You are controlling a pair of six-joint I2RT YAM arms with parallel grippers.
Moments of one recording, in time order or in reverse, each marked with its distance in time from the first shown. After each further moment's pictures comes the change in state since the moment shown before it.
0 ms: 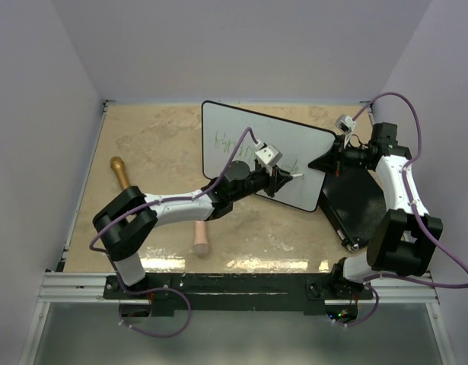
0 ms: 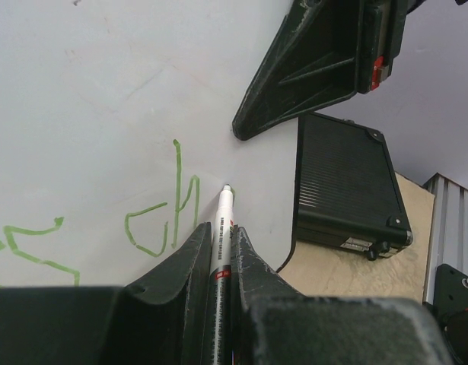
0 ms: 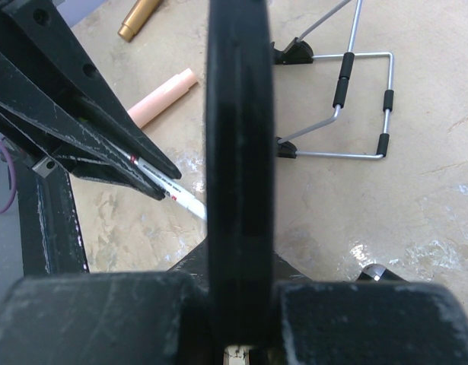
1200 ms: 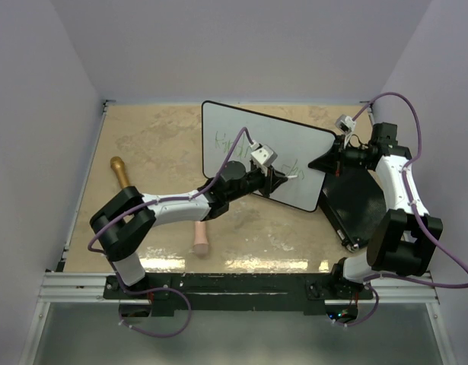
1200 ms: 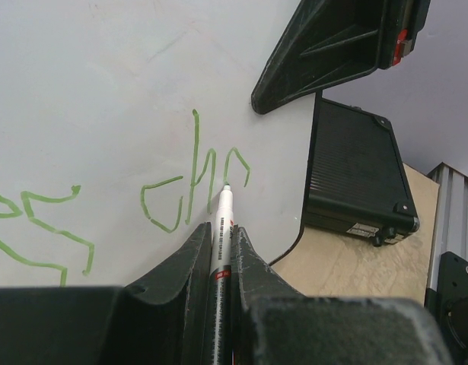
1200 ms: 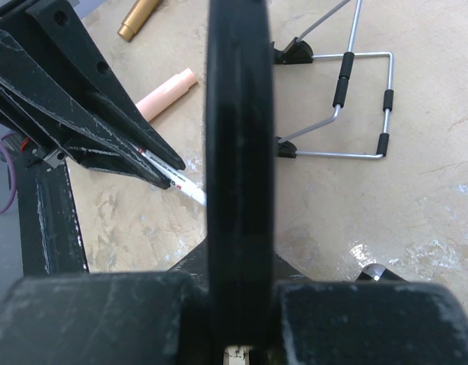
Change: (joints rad) left arm 0.027 -0.019 -0.042 -0.002 0.019 -0.011; right arm 0.000 0.000 0.000 0.000 0.000 0.000
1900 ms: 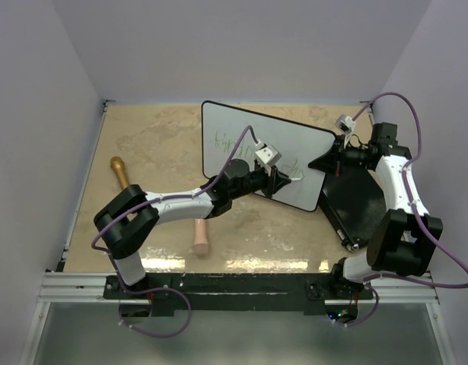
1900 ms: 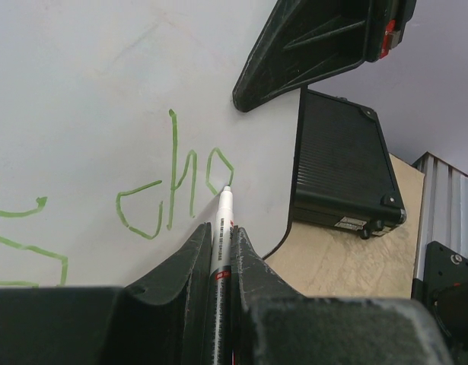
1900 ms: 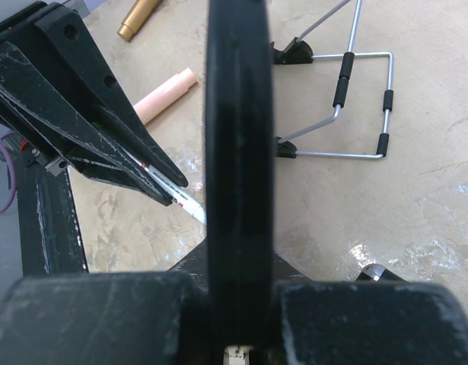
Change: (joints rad) left arm 0.000 0.032 0.038 -0.031 0.055 -0.008; right arm 0.000 0.000 0.000 0.001 0.000 -0.001
